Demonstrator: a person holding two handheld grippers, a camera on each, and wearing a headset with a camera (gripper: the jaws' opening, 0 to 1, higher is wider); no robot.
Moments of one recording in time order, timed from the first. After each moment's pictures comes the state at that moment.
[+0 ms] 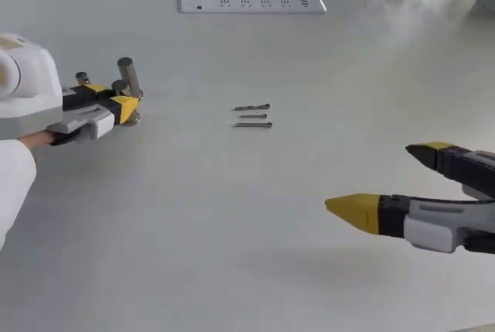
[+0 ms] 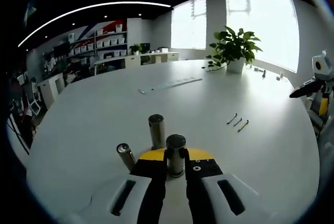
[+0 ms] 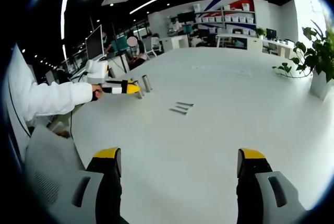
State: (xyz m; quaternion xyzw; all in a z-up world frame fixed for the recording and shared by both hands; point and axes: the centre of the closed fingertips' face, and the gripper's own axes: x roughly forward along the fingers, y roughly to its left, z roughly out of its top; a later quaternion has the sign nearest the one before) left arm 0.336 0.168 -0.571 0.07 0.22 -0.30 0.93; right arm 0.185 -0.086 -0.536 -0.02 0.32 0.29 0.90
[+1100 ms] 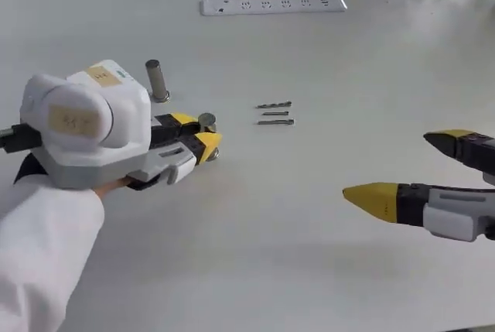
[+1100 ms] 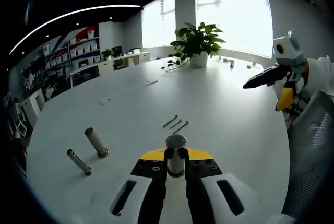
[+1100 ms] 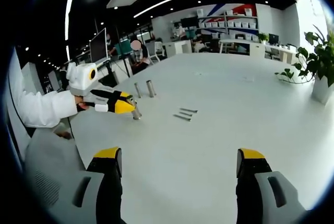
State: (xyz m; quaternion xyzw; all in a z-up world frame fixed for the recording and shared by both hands) left arm 0.245 0.086 -0.545 0.10 0.22 -0.40 0.88; right arm 0.187 -0.079 -0.528 -0.01 0.29 0.30 0.91
